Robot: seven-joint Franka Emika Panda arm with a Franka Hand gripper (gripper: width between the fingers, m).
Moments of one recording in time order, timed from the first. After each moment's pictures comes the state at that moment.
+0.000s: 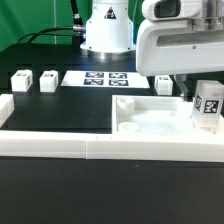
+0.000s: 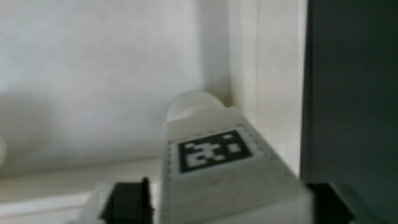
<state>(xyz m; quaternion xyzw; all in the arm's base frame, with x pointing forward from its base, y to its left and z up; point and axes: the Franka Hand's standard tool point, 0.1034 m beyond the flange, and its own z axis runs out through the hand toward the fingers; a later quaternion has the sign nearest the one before) 0.627 0.117 0.076 -1.00 0.05 -0.01 0.06</state>
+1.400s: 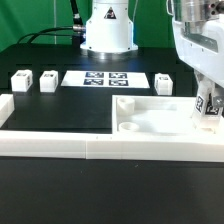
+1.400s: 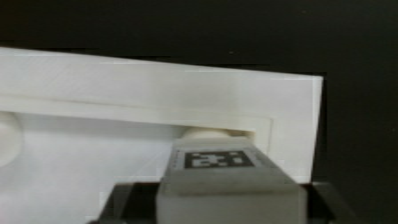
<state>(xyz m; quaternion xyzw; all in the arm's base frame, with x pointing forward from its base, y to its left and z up) 0.627 0.123 0.074 -0.74 0.67 0.04 0.09</state>
